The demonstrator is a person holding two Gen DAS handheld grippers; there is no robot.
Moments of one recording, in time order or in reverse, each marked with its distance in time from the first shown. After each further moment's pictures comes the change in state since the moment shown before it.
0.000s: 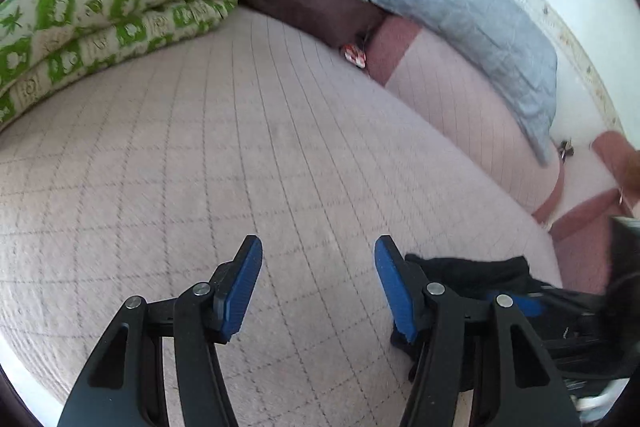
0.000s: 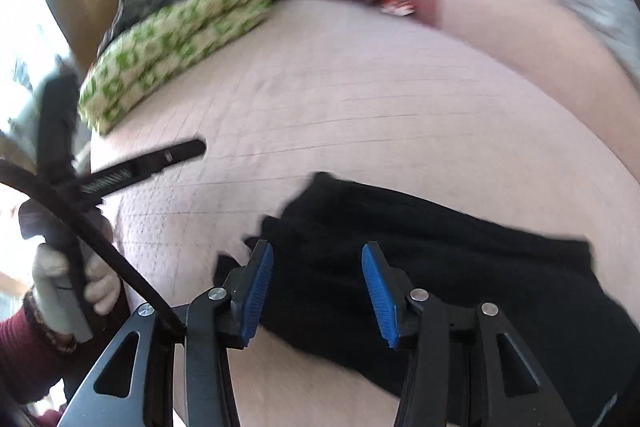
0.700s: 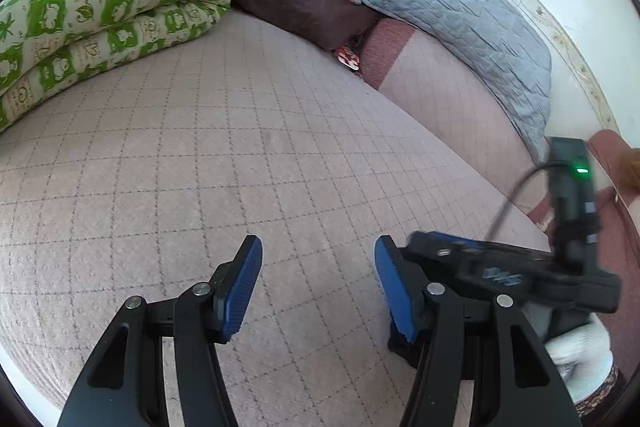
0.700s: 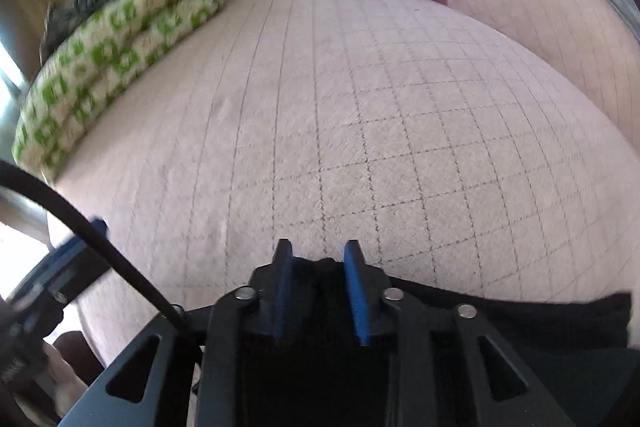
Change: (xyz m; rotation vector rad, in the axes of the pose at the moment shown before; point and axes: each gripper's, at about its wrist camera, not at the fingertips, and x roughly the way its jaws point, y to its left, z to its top) left arm 0.005 -0.002 0.004 0.023 -0.001 -0.020; right arm 0.048 -0.014 0.059 0.197 -0.022 0.002
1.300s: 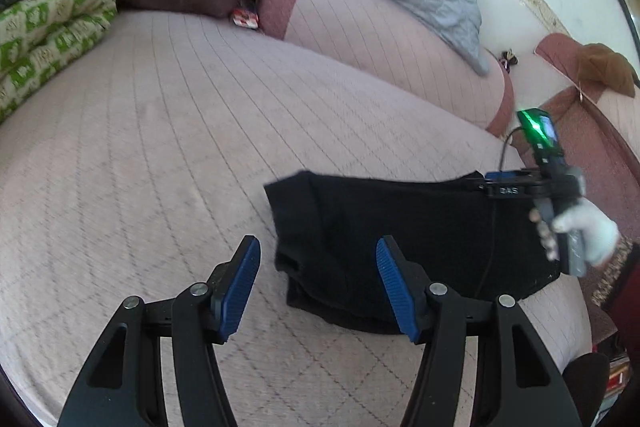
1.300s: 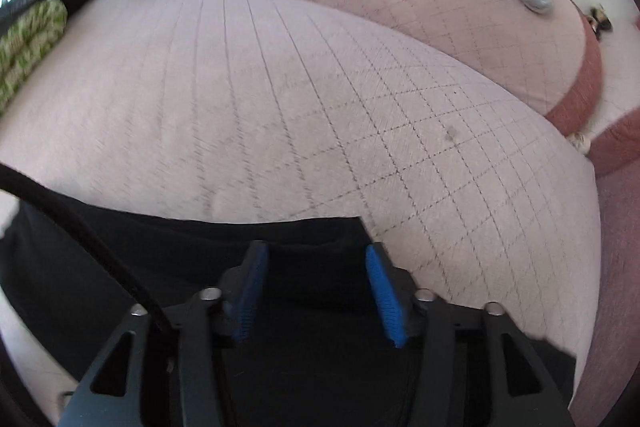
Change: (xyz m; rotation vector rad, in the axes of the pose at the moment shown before) left arm 0.025 -0.083 -0.047 0.270 0.134 -0.113; right arm -0.055 -0.216 -0.046 0.050 0.091 -0.419
